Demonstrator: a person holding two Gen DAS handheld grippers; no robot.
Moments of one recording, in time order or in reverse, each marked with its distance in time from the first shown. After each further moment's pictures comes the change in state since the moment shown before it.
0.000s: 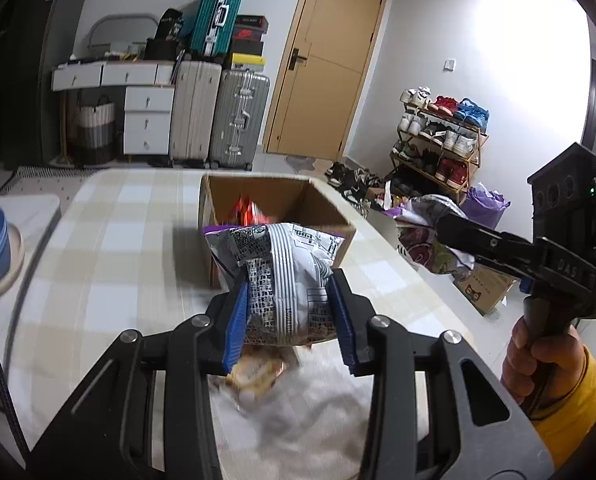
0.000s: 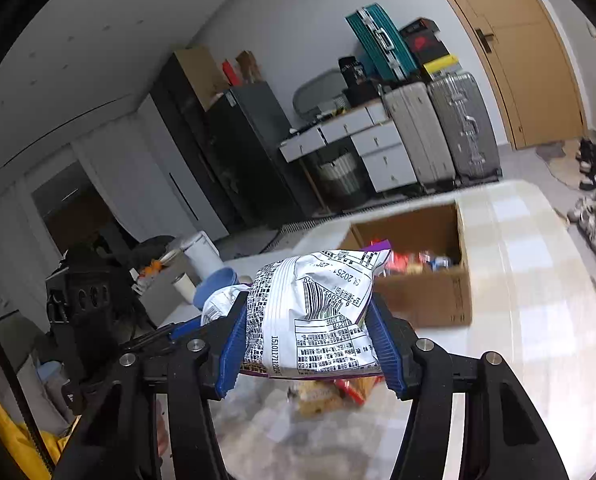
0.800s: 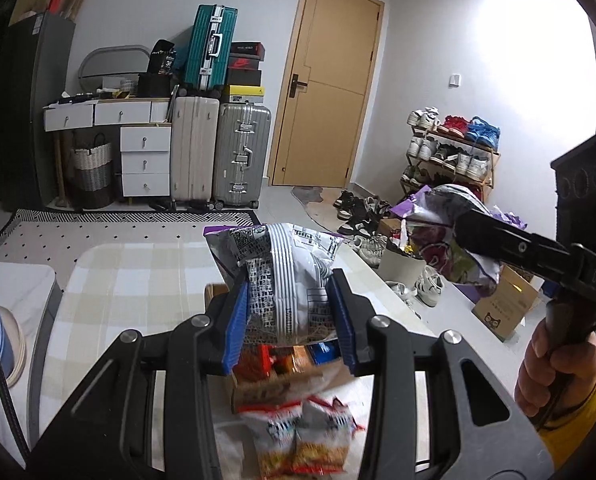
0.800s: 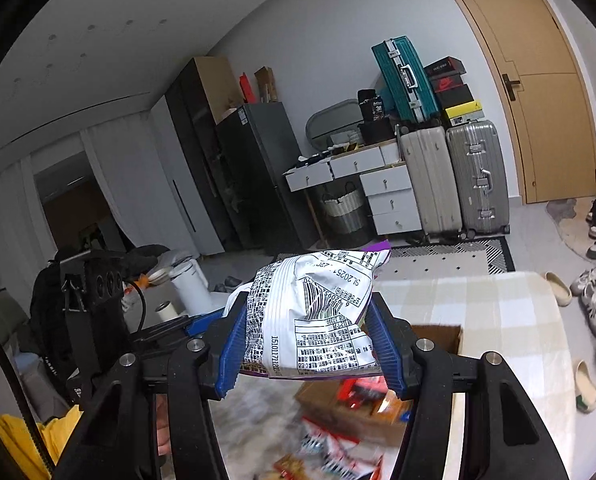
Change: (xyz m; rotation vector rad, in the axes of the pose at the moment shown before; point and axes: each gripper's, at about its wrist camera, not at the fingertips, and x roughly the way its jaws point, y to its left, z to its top) left arm 0.059 0.008 0.150 0.048 -0.068 0.028; right arm 0.059 -0.011 0.121 -0.112 -0.064 -0.004
